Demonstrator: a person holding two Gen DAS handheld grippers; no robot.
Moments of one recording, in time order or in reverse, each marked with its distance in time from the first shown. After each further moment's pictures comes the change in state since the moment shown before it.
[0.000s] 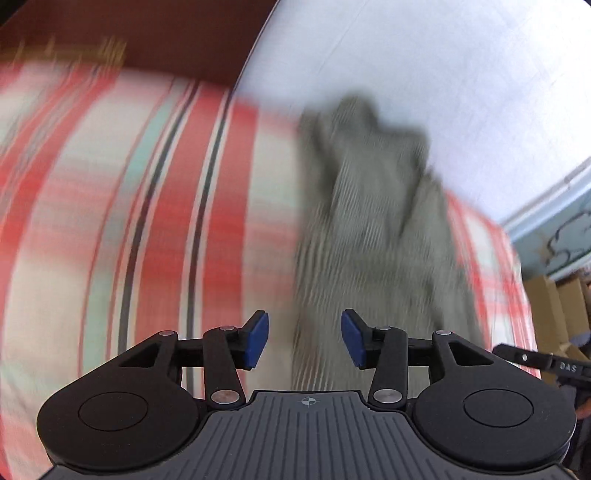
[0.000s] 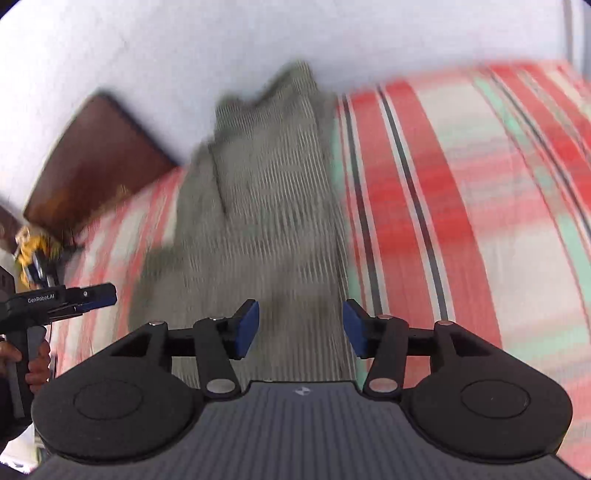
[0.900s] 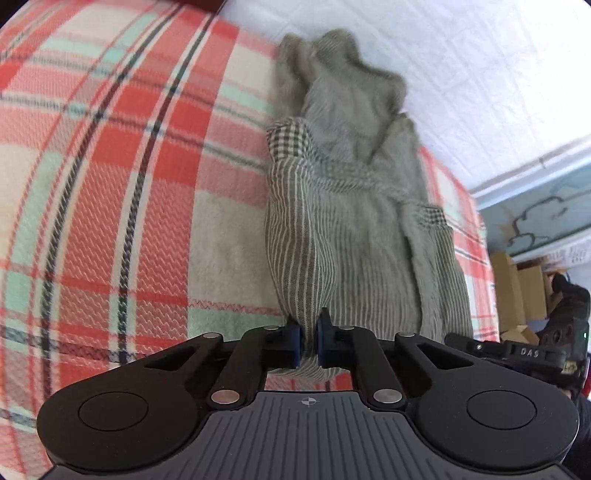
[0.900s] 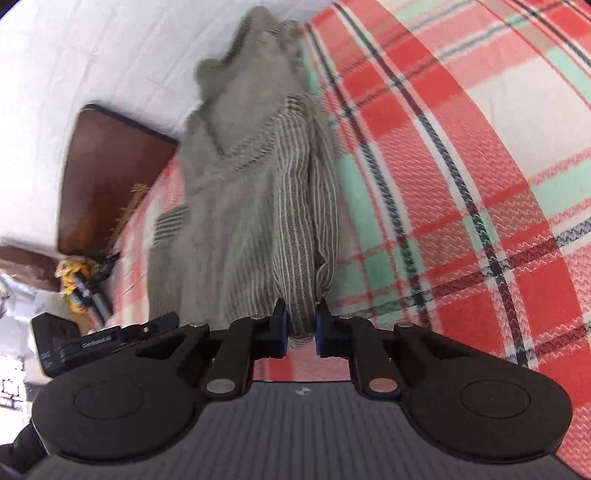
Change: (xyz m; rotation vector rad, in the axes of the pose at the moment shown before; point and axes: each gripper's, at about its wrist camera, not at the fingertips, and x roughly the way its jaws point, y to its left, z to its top) left arm 0.019 -0.005 -0.025 -0.027 0.089 -0.148; right arm -0.002 -0.020 -0.034 0.230 0.115 0.205
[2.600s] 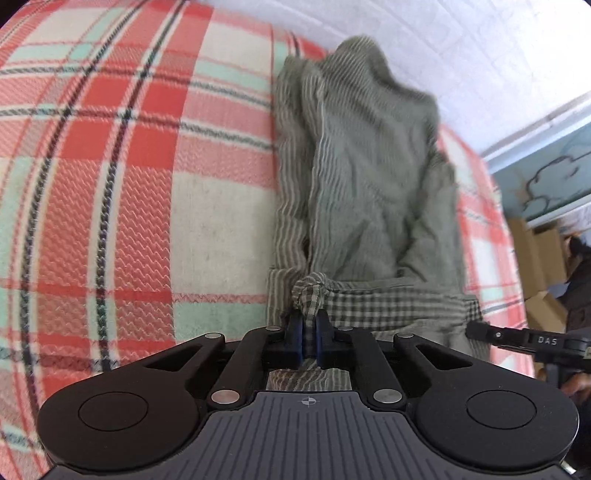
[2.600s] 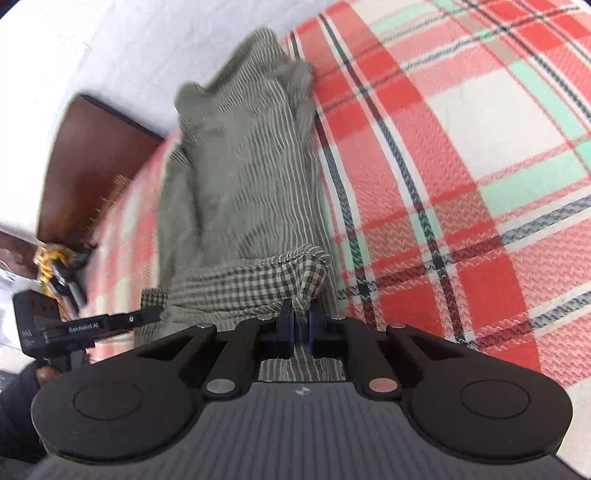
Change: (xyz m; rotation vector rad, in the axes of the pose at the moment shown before) left arm 0.062 -0.005 0.031 0.078 0.073 0.065; right arm -0.006 -0.022 -0.014 -0.059 -0.021 -0.122
